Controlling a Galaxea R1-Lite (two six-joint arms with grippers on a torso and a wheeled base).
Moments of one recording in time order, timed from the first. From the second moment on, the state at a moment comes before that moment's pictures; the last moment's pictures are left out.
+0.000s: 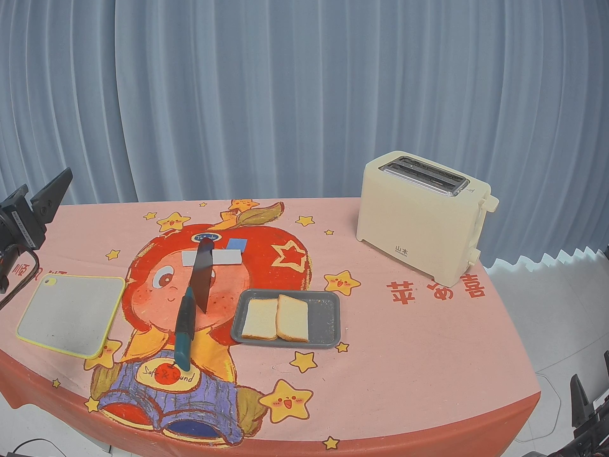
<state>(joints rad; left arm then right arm) -0.13 1.05 -0.55 -0.62 0.17 -0.09 0.00 0.02 -0.02 0.00 0.02 0.02</state>
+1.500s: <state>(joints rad) -0.12 0.79 -0.34 -0.60 0.18 0.00 0.00 0.02 -0.02 0.00 0.02 0.02</state>
